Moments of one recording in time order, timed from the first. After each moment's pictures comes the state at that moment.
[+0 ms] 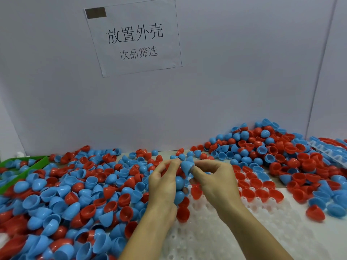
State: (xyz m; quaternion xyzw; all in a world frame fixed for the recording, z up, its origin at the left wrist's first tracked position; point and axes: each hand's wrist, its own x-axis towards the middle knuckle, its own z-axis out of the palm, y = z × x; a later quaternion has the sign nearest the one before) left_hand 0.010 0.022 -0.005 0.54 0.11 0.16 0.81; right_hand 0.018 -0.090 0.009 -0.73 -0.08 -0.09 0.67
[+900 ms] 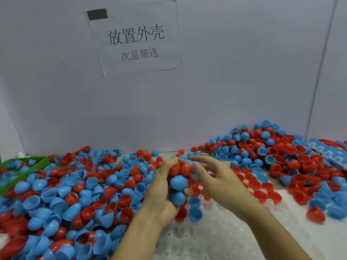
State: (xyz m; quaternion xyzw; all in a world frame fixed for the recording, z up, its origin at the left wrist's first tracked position) left_hand -0.008 0.033 0.011 0.43 0.02 -0.02 0.90; right_hand 0.023 -0.111 0.016 -0.81 -0.21 -0.03 0.54
